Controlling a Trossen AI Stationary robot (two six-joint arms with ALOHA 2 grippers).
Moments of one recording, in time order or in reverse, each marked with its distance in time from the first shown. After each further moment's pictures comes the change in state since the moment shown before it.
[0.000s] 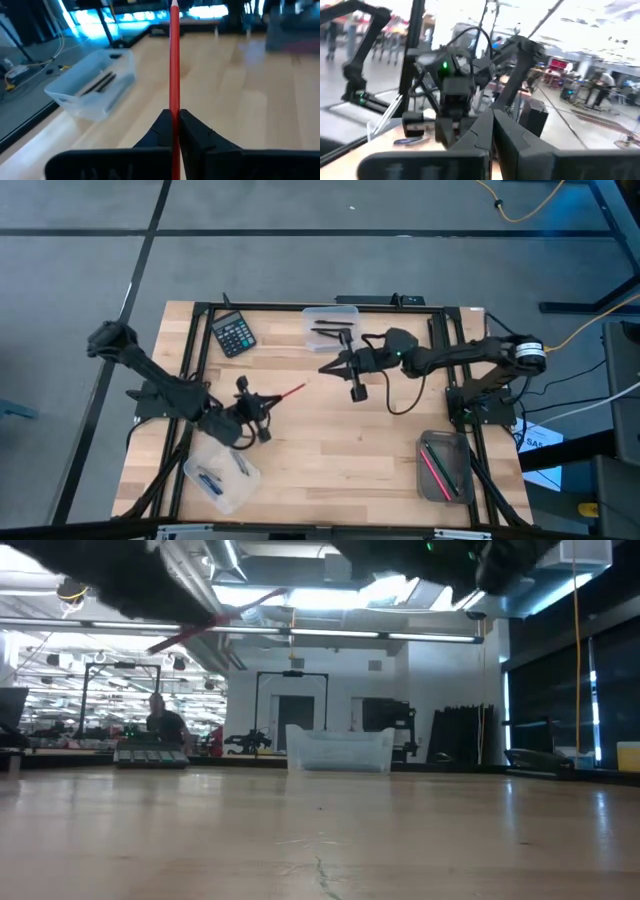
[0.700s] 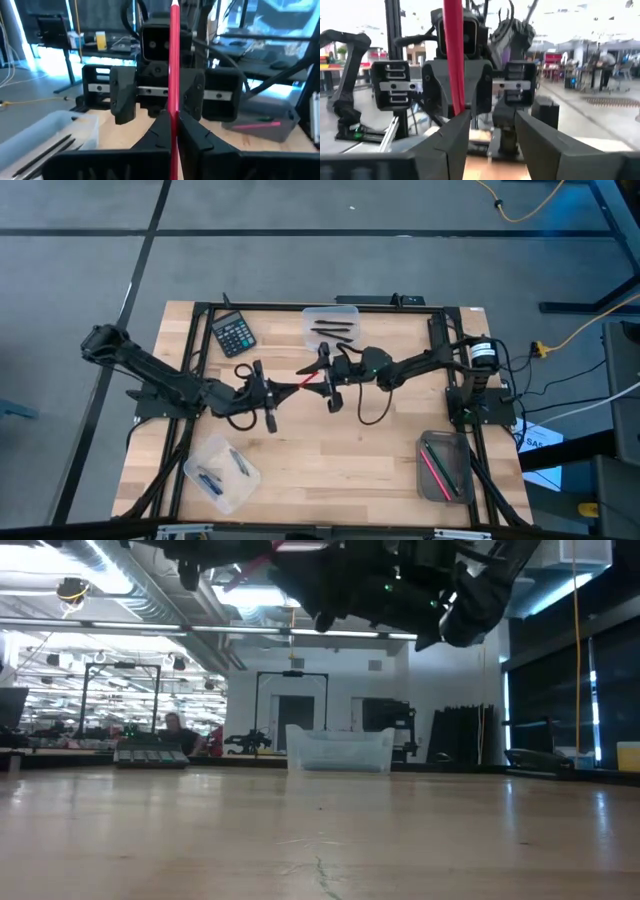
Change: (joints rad) left arm 0.236 -0.026 0.000 0.518 0.335 0.317; right arm 0.072 0.358 0.066 0.384 0.124 0.281
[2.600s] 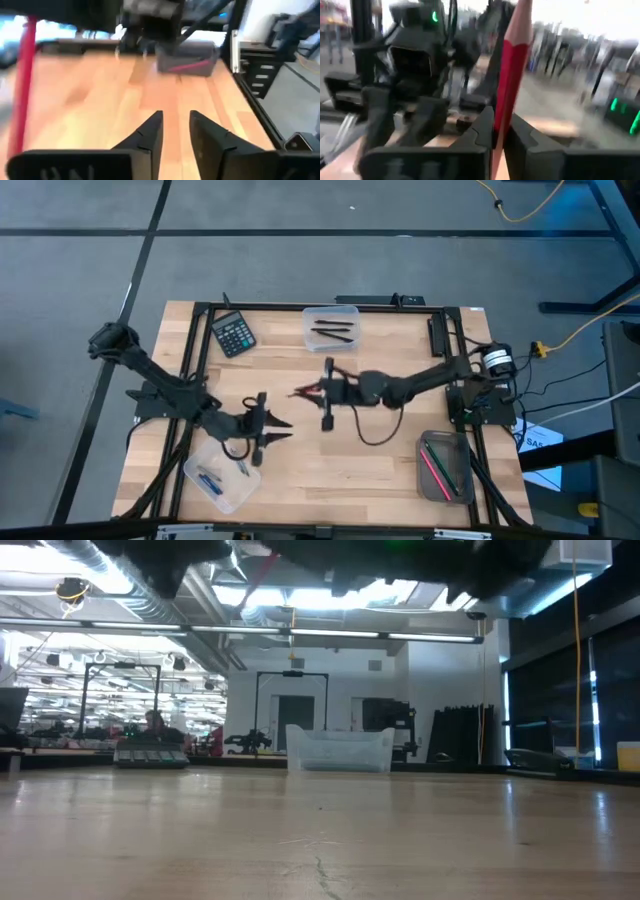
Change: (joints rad) left arm -0.210 0.042 0.000 -0.167 0.131 -0.135; right arm 0.218 -0.086 0.035 -0.231 0.429 -0.222
